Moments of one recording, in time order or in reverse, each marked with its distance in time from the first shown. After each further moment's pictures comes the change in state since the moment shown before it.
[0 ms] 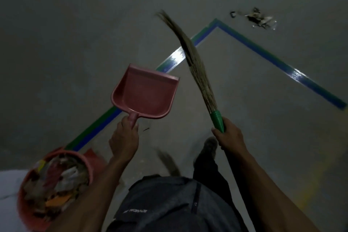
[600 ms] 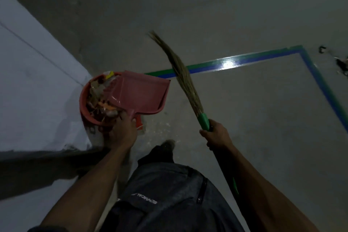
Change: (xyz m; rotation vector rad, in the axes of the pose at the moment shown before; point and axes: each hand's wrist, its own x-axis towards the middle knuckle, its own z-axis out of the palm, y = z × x) left_hand -0.221 -0.202 0.015 -0.136 0.134 -0.611; right_hand -0.153 -0.050 0.135 -0.226 -0.514 -0.233
